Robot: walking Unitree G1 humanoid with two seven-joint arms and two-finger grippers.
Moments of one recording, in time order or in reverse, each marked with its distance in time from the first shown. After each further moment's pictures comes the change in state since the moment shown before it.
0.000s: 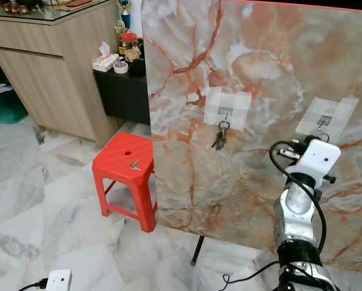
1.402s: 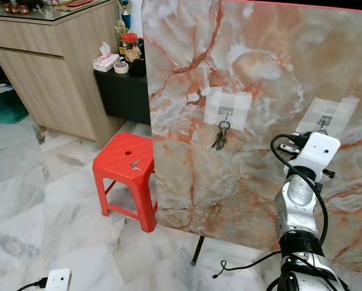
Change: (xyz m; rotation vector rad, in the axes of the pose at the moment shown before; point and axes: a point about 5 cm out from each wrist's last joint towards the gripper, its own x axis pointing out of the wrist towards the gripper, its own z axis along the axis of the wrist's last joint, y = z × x) left arm 0.000 0.002 0.001 0.000 -0.002 0.004; right arm 0.008 0.001 -0.003 0.007 0.079 0.004
